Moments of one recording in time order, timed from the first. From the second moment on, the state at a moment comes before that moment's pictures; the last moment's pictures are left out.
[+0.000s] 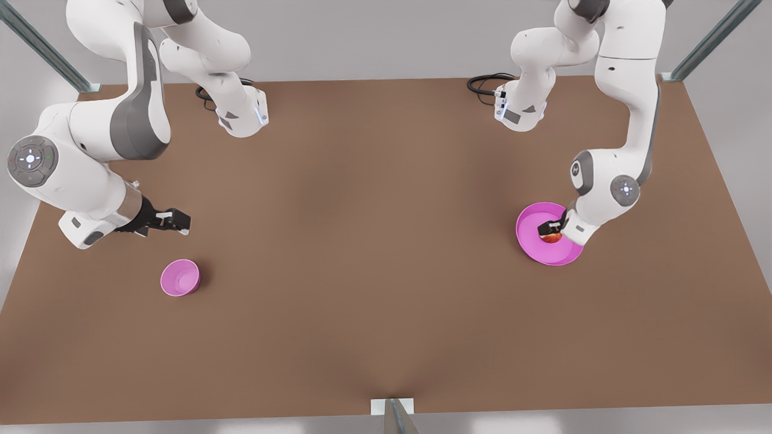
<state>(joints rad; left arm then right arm) 0.03 0.21 -0.03 -2.28 -0.08 2.41 -0.10 0.07 0.21 0.00 -1.41 0.02 1.57 0.06</state>
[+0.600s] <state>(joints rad) 0.06 0.28 -0.03 -2.31 -0.08 2.47 -0.10 0.07 0.21 0.00 -1.41 0.02 1.57 0.07</state>
